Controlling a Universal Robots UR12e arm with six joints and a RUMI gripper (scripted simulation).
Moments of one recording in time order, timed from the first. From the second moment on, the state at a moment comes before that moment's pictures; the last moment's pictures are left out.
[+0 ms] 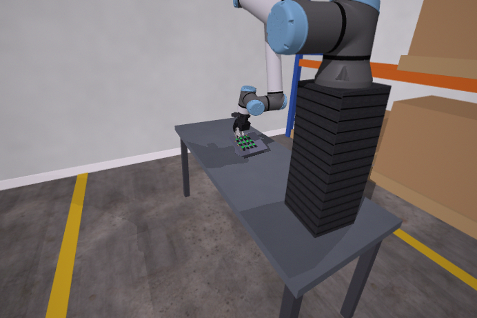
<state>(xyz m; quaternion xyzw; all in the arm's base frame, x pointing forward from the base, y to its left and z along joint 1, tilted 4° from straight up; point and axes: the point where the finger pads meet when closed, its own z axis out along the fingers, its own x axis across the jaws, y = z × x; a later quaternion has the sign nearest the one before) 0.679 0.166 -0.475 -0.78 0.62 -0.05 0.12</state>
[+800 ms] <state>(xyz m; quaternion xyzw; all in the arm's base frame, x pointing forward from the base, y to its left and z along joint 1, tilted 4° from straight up) 0.680 0.167 -0.478 -0.78 0.62 -0.05 0.12</state>
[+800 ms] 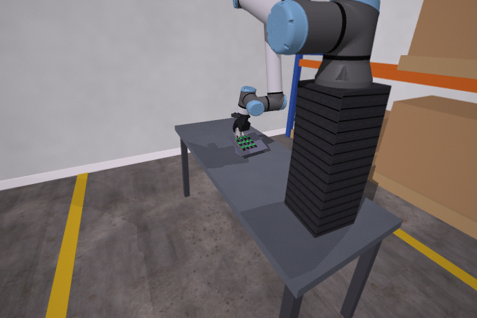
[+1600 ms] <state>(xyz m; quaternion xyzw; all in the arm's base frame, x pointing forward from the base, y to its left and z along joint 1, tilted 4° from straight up) 0.676 0.164 -0.449 -0.78 0.62 -0.05 0.12</state>
